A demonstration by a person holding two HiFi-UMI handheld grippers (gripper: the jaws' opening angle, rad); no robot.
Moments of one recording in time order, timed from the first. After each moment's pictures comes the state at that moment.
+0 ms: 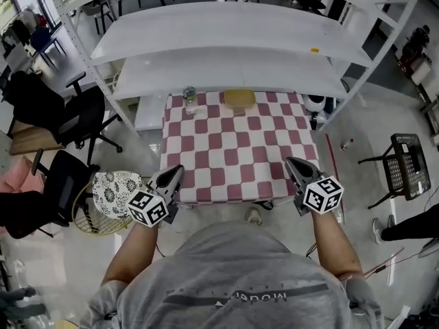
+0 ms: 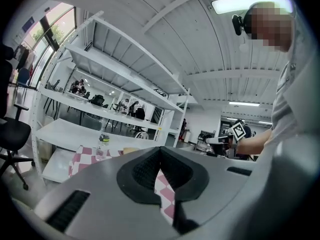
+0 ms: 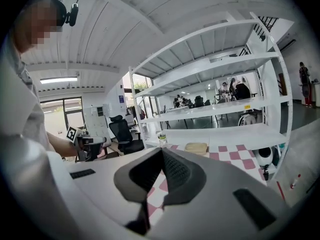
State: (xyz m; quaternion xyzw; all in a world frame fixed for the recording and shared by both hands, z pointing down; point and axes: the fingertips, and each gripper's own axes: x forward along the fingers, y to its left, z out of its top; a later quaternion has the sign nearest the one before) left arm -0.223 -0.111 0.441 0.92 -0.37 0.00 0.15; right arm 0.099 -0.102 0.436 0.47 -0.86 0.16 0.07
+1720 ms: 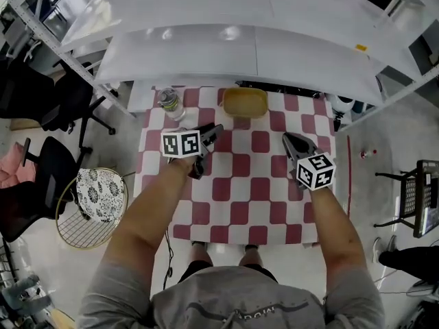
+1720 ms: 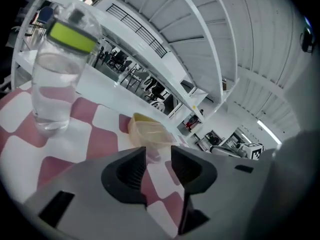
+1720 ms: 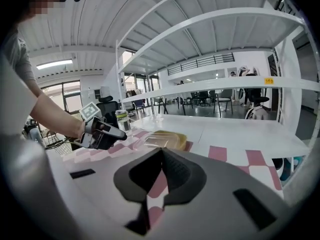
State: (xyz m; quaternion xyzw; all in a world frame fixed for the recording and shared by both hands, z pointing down) left arm -0.055 -0.439 0.647 0.84 -0.36 0.06 0.41; right arm 0.155 -0.398 0.611 0.44 -0.87 0.15 0.16
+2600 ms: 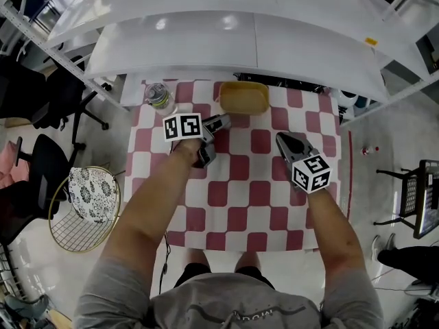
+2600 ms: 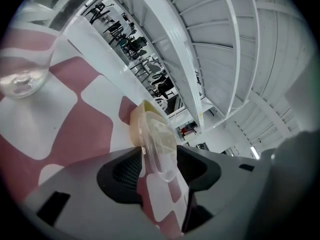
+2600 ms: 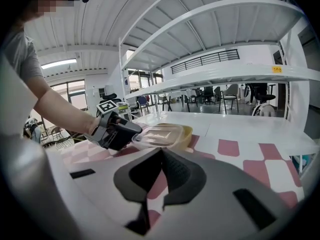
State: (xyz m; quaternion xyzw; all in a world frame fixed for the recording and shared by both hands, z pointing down) left arm -0.025 -0.482 0.688 0.79 -0.32 0.00 0.53; right arm 0.136 -0.411 0.651 0.41 -0.88 0.15 0.17
